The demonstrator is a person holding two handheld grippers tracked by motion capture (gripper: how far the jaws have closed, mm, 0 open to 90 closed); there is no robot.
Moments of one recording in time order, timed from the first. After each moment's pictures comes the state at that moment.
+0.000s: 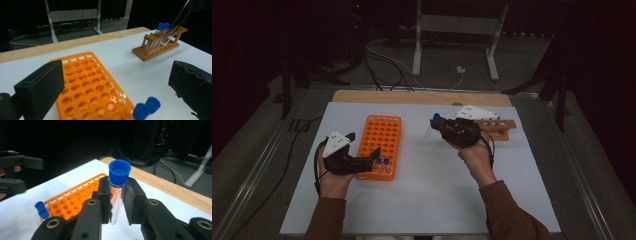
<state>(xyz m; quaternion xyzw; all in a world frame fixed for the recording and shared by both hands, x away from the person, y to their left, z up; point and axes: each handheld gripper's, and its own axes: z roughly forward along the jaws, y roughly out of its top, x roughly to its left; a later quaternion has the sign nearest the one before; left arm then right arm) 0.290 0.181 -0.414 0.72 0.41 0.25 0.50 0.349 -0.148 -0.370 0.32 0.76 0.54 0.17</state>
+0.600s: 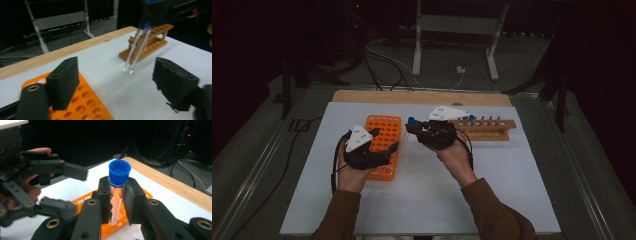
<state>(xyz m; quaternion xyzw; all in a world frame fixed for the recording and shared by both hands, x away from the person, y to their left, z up) 0.302 0.141 -0.407 0.74 0.36 0.24 0.51 0.345 -0.091 -0.367 0.27 0.78 0.54 0.14</state>
